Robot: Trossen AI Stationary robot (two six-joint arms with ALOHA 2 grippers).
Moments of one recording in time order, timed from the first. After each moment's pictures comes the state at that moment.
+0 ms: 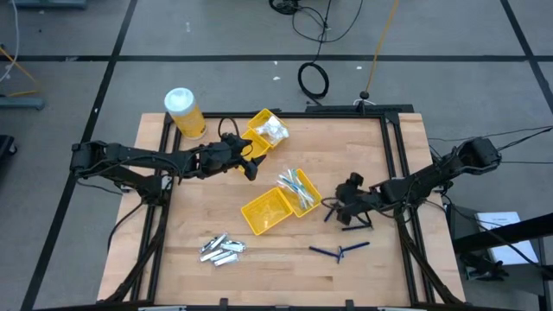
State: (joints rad) left arm 0.12 1.28 0.70 0.20 -0.42 -0.32; right arm 0.29 1.23 0.36 -0.10 0.46 0.53
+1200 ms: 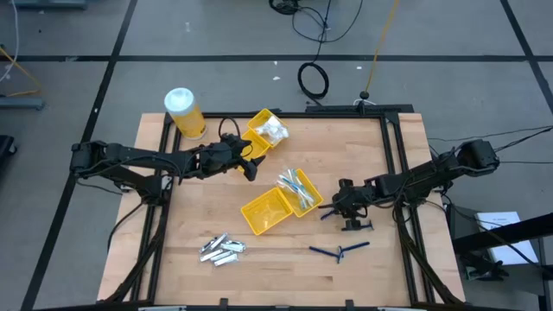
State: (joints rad) left arm 0.12 1.28 0.70 0.18 -0.42 -0.32; right arm 0.17 1.30 0.37 -0.24 0.02 0.09
